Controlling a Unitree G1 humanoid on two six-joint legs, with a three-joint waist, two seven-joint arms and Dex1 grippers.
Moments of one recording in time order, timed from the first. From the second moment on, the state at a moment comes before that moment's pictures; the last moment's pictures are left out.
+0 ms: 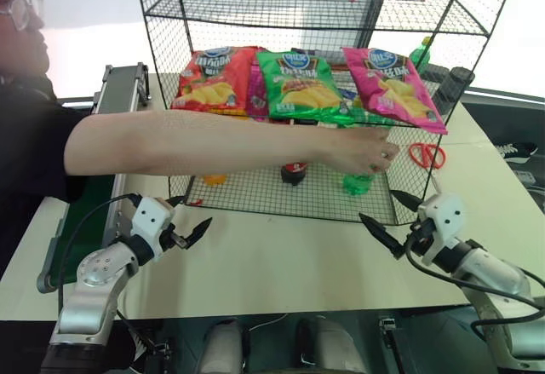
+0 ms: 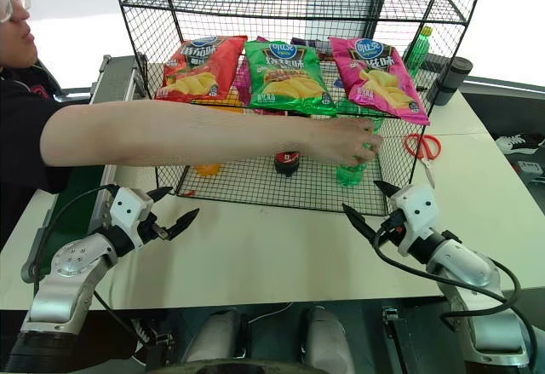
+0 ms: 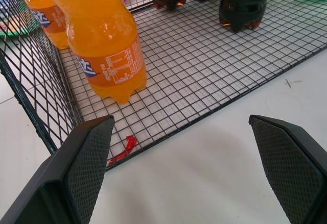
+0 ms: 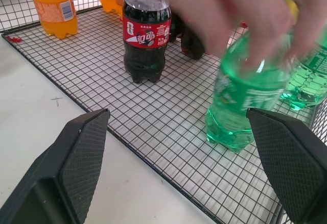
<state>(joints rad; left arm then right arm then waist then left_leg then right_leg) 0.06 0.53 0.11 -0.12 -0.25 0.12 -0.65 0.18 -0.56 -0.23 -0.39 0.37 0.26 0.64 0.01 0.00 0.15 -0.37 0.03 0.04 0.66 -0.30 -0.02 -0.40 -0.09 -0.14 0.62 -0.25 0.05</state>
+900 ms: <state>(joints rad) 0.06 0.52 0.18 -0.16 -0.32 0.17 -0.63 0.18 -0.54 -0.20 -0.36 0.34 0.23 0.64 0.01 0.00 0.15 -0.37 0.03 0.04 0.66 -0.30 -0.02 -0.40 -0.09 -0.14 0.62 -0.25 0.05</state>
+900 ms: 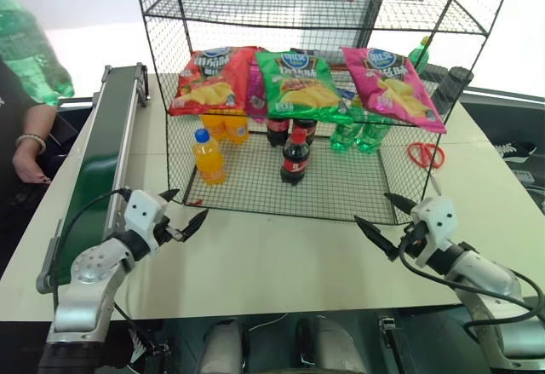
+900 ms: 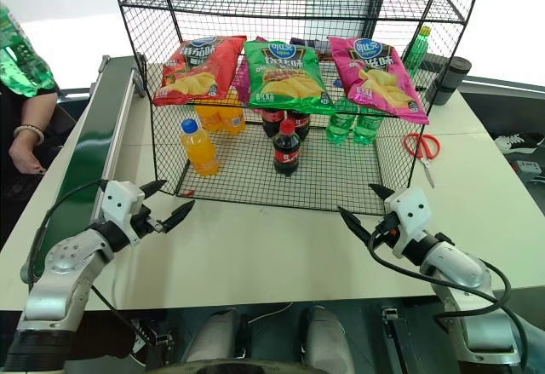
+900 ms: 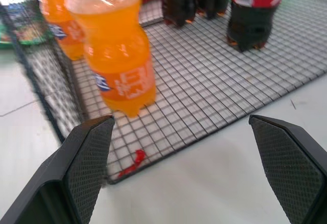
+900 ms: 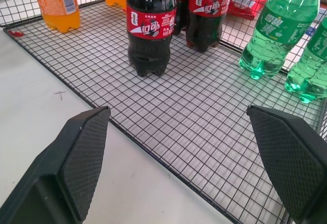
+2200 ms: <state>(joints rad) -0.03 0.39 0.53 0.11 -0.37 0.08 -0.22 0.05 -0.45 0.15 -0.52 0.32 0.28 0.66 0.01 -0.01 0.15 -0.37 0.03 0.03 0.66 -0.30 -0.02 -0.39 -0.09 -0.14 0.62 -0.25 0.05</state>
